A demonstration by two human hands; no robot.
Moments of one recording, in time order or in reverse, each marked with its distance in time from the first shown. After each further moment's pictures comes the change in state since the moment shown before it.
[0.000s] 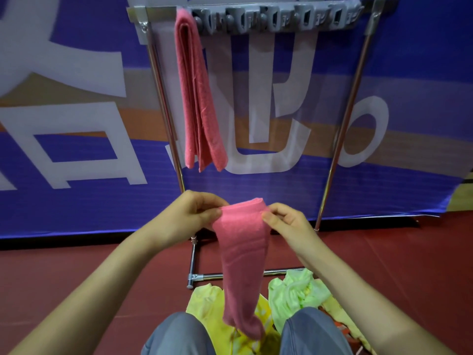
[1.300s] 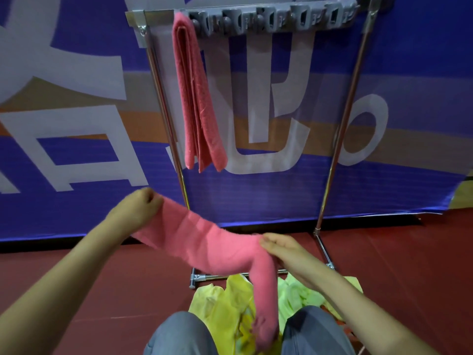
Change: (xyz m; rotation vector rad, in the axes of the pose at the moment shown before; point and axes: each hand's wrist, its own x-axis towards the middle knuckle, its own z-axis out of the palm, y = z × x) left_hand 0.008 -0.063 -0.055 0.544 0.406 -0.429; right_hand -0.018 0.039 -0.004 0.046 -0.272 0.247
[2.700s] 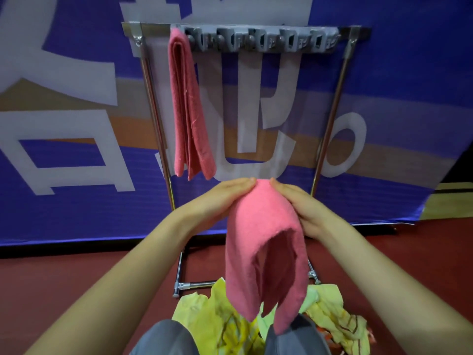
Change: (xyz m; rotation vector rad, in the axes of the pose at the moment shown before) left_hand -0.033 0.136 0.027 -1.023 -0.663 0.310; right_hand -0.001 -0.112 -0.027 0.182 0.072 -0.062
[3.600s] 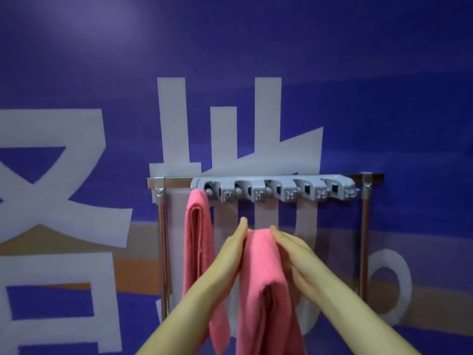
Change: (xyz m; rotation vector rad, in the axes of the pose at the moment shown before) left_hand 0.145 0.130 -0.091 -0.108 0.322 0.290; right_hand 0.159 -0.149 0.005 0.012 0.096 -0.316
